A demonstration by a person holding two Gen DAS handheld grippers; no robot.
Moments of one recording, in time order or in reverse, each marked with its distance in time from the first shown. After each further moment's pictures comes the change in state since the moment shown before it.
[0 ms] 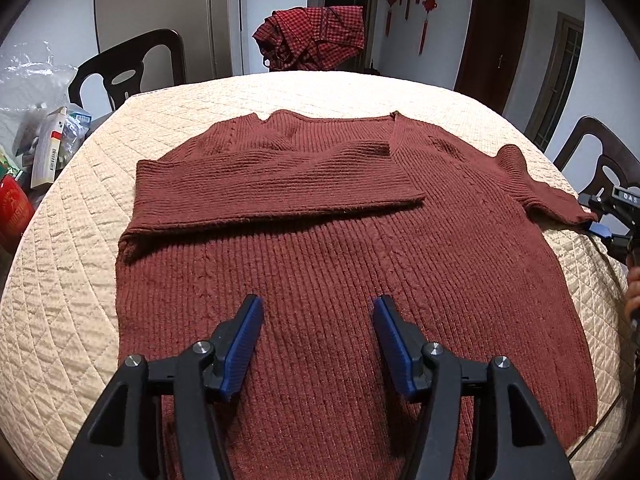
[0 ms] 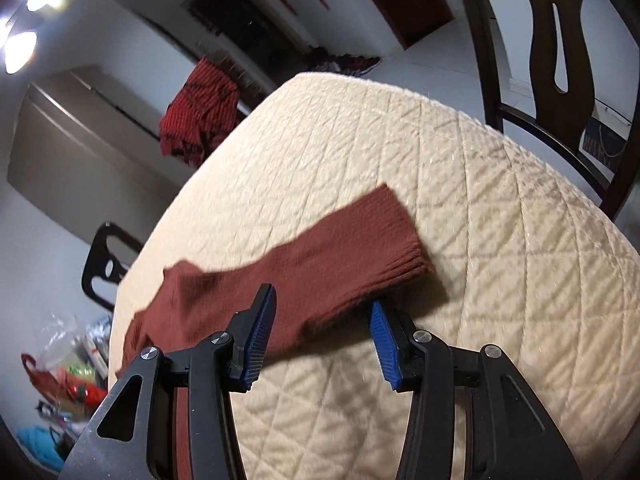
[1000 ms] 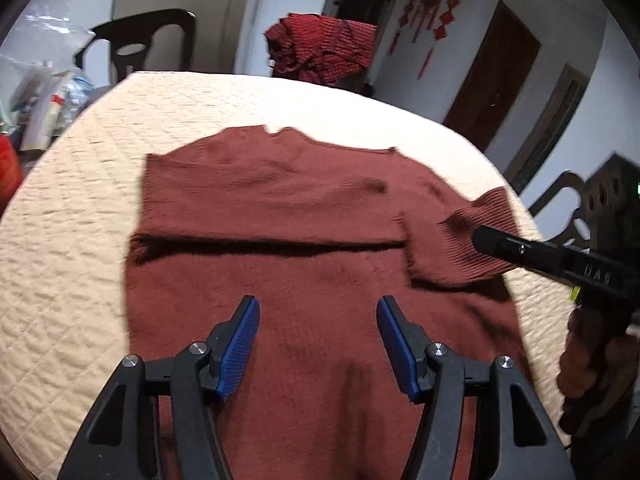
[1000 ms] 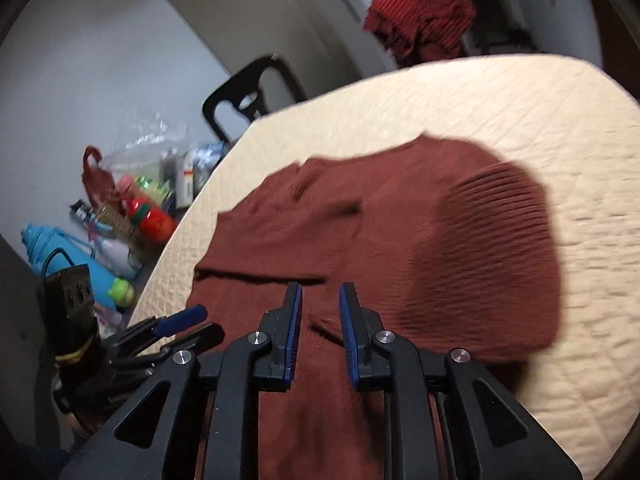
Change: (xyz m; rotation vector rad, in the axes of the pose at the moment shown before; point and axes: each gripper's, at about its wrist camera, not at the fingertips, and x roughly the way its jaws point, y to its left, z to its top) left arm -0.015 0.027 0.019 -0.151 -0.010 -0.176; right arm 0.028 0.192 -0.092 -0.590 0.277 0.341
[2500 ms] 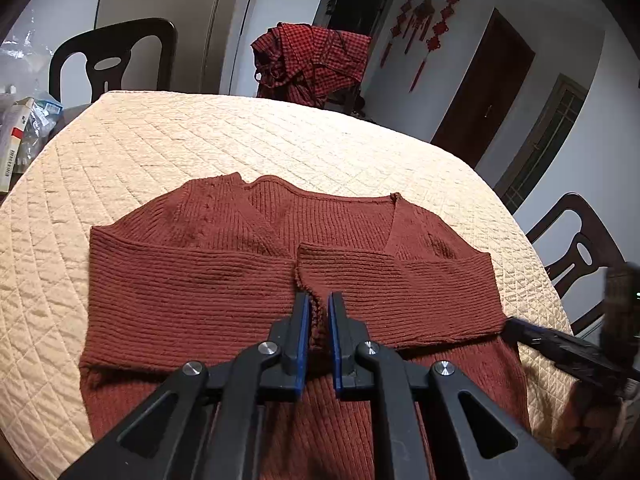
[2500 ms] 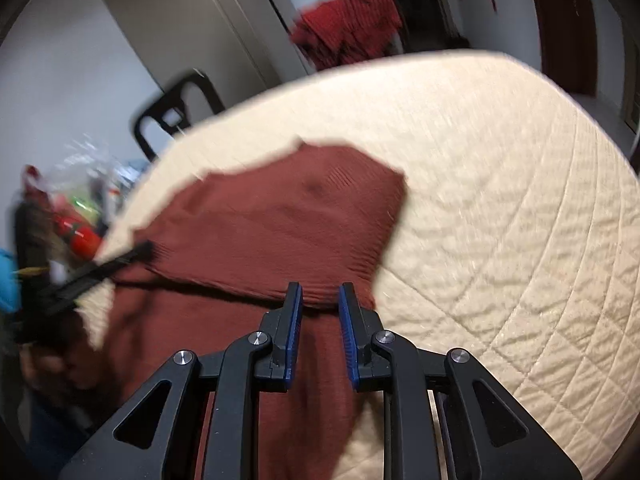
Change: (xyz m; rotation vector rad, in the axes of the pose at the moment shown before) left arm 0.037 0.001 0.053 0.015 -0.042 -0.011; right arm 0.007 -0.066 -0.005 0.070 0.020 -0.233
